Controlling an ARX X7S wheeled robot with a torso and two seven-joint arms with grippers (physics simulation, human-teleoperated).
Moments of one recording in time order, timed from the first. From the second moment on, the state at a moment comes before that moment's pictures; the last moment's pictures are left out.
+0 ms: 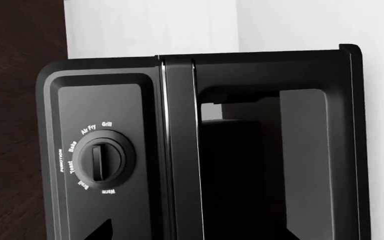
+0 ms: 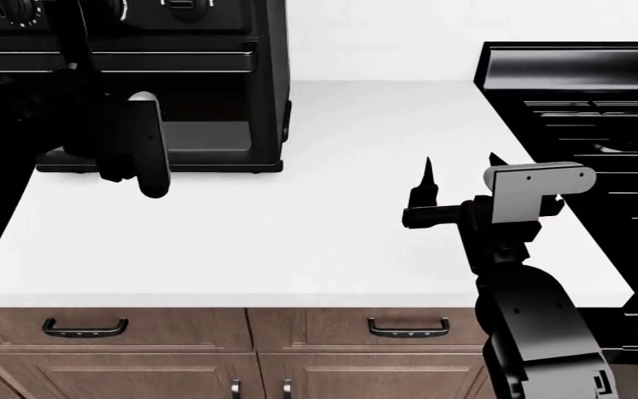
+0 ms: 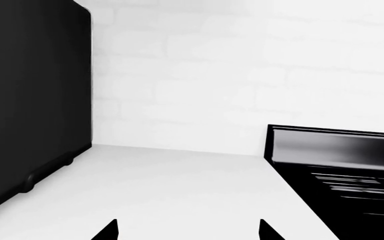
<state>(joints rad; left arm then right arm) -1.26 -0.79 0.77 -0.11 0.42 -0.13 0.68 0.54 0.23 -0.10 -0.05 0.20 0.38 0.07</state>
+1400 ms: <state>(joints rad) -1.45 -0.55 0.91 -0.65 0.52 0.10 0.57 0.55 0.27 -0.10 -0.07 0.22 0.40 0.10</state>
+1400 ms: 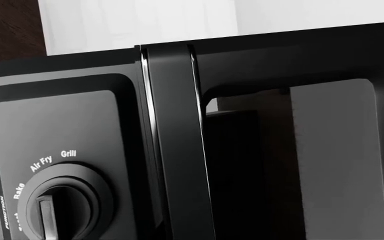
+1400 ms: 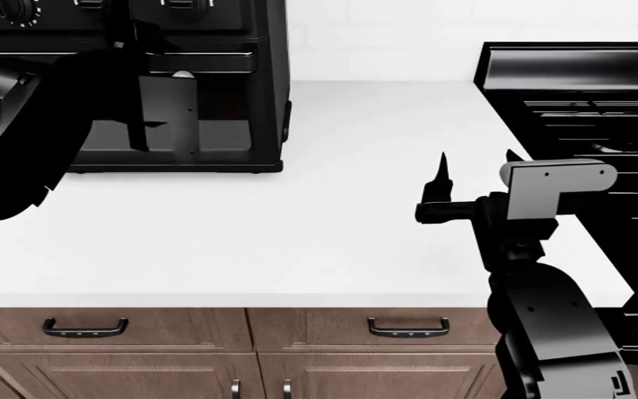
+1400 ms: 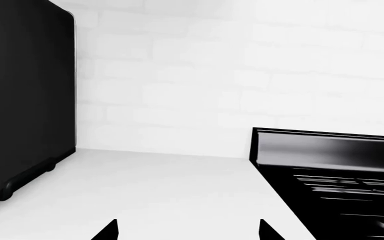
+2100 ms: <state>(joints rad) -1.28 -0.77 0.85 -0.20 0.52 0.01 0.62 0.54 0.28 -0.10 -0.11 0.25 0.42 0.12</state>
